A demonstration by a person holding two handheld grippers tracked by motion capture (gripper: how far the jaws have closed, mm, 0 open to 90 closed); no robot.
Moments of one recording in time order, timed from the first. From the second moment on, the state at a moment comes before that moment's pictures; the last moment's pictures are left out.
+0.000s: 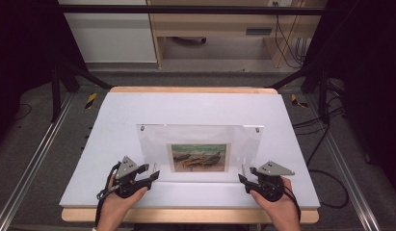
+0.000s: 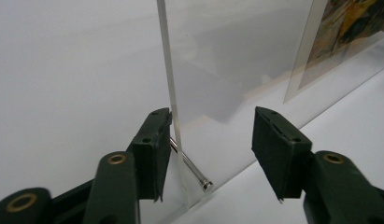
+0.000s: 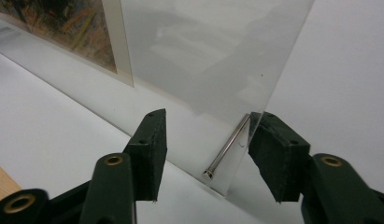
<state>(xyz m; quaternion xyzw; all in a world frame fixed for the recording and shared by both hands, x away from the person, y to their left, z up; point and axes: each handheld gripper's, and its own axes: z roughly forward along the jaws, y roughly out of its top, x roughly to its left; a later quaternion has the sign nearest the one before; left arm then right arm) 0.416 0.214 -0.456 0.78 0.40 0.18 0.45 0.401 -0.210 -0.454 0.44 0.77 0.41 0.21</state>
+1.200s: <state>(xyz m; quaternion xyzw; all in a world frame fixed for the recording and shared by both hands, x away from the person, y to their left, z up) 0.413 0.221 -0.450 0.76 0.39 0.19 0.49 0.395 -0.210 -0.442 0.42 0.75 0.45 0.26</state>
